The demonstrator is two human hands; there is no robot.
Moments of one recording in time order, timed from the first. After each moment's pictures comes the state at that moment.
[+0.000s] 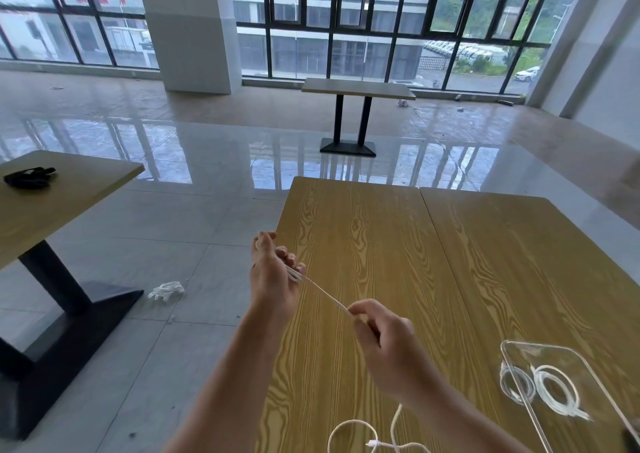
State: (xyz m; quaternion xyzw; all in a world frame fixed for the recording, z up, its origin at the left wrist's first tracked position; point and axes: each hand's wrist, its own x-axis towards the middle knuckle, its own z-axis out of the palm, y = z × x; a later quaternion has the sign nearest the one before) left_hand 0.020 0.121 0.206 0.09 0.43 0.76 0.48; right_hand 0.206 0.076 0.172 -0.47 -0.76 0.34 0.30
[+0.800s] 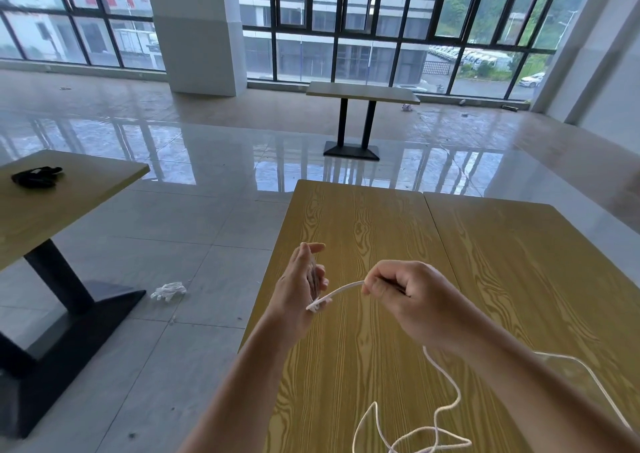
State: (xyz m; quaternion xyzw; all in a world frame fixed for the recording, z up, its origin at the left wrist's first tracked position) left_hand 0.030 0.107 0.190 0.27 0.46 0.61 0.59; right_hand 0.219 0.100 0.270 -0.42 -0.81 0.34 0.21
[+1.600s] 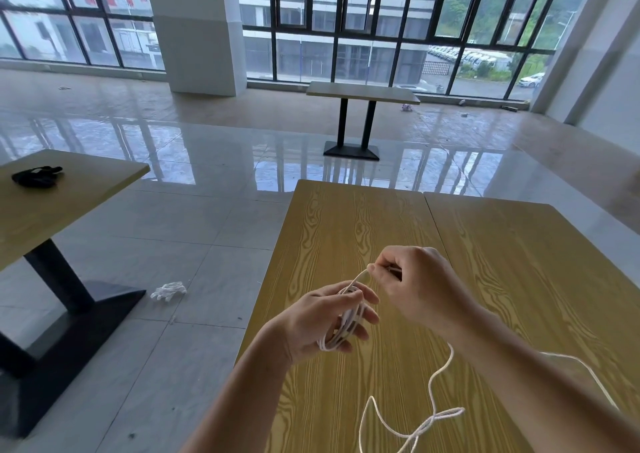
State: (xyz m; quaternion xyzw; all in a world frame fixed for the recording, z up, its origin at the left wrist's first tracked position) left_hand 0.035 0.078 0.203 0.45 0.41 0.37 0.70; right_hand 0.209 0.120 0.262 -0.48 -0.84 0.12 0.24
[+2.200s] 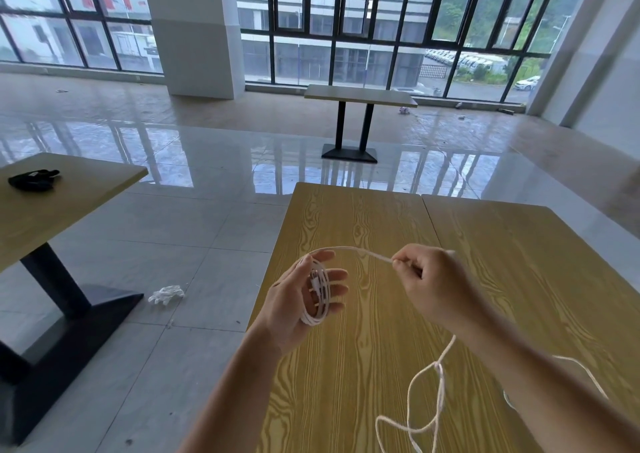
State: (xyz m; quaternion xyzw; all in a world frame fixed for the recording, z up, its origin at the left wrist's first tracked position) left_hand 0.019 0.091 0.195 0.30 0.36 0.59 0.66; right_hand 0.229 0.136 0.254 -0.50 -0.81 0.10 0.28
